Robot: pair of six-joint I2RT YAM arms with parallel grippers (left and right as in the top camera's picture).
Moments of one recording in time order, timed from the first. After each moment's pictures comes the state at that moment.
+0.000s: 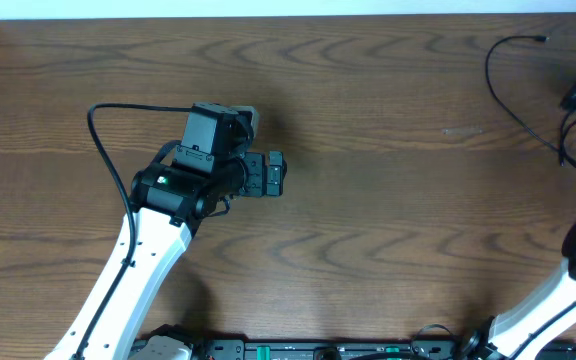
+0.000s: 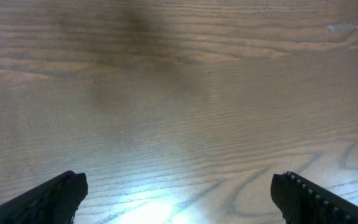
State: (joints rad) left arm -0.34 1.28 1.13 -0.82 0.17 -0.27; right arm -0.51 2.07 1.91 -1.05 -0.12 -0.09
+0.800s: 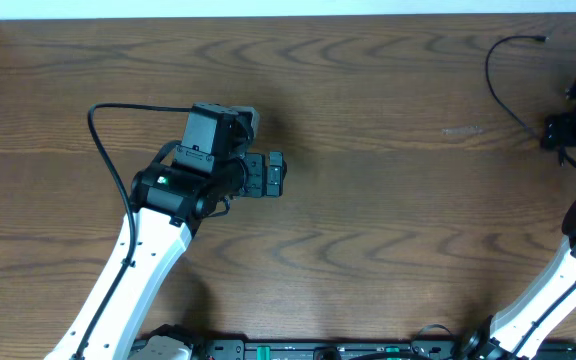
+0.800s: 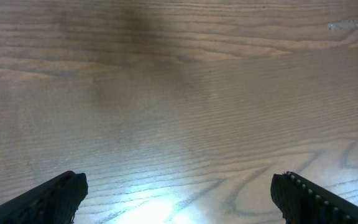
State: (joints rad) left arm -0.34 1.28 1.13 -0.82 0.17 -0.27; right arm -0.51 2.24 1.80 -0.96 0.02 -0.41
